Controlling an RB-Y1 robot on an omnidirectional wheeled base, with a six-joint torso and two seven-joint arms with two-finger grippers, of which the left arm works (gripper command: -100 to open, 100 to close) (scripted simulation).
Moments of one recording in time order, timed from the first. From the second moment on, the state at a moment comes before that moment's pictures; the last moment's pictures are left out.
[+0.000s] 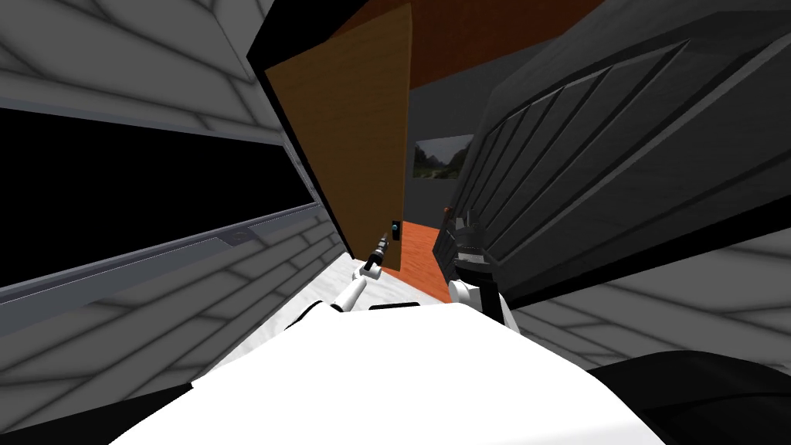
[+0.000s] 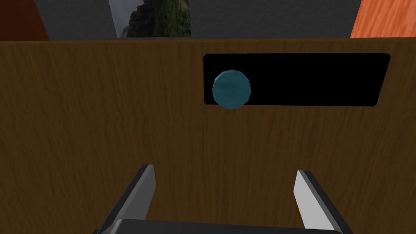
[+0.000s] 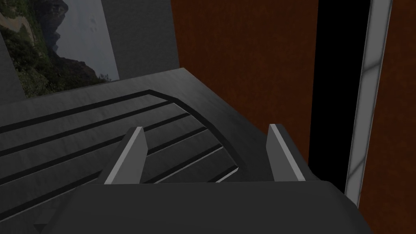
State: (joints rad) arm -0.39 0.01 -0.29 -0.82 0.10 -0.40 0.03
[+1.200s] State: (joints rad) arm -0.40 0.02 -0.27 -0.81 0.10 -0.42 0.02
